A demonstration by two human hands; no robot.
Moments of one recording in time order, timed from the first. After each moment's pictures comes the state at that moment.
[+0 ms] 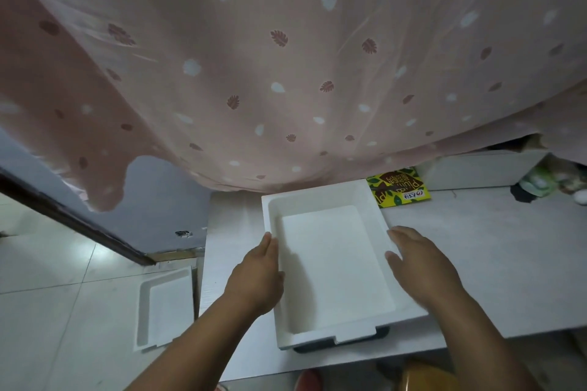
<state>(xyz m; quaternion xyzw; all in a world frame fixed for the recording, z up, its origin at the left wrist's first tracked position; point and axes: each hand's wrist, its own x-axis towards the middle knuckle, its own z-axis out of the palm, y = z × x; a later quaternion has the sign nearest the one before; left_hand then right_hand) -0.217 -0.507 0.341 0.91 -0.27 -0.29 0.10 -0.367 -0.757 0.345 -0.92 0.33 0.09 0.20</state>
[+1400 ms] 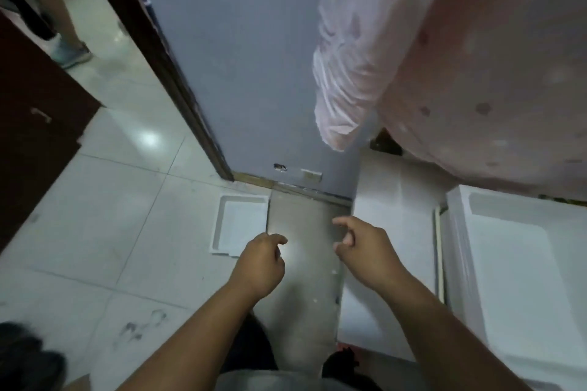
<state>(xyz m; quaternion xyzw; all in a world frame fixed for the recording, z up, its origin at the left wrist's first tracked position) -0.108 -0.190 0.238 0.91 -0.06 -0.30 0.29 -0.141 -0.403 0.292 -0.88 0.18 0.20 0.38</state>
